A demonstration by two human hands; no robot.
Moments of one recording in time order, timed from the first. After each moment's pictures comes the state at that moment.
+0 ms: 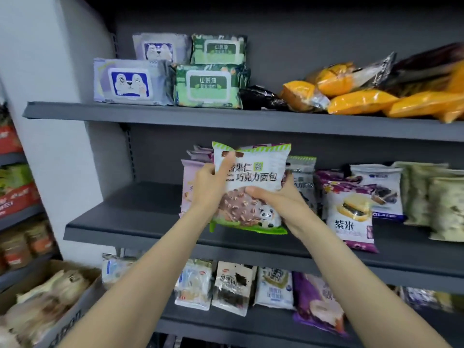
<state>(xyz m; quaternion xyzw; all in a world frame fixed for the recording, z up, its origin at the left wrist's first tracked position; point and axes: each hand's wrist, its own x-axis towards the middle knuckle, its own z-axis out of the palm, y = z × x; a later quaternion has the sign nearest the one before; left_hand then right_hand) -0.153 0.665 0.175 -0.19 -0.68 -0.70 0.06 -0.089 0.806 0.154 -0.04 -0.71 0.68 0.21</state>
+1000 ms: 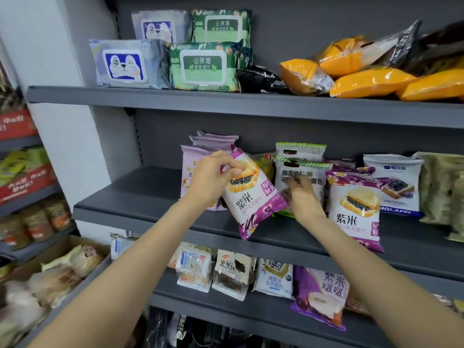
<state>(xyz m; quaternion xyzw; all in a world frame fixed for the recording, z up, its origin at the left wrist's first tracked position) -0.142 0.676 0.177 -0.29 -0.83 -0.45 0.16 -0.126 0.898 0.101 -0.11 -0.96 0.12 0.24</state>
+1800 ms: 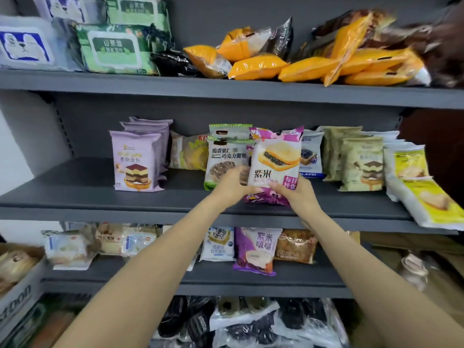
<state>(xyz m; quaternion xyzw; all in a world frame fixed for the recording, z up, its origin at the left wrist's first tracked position) -0.057 0.824 0.126 -0.35 -0.79 -0.49 -0.12 0.042 0.964 0.103 -0.16 -0.77 0.54 0.30</state>
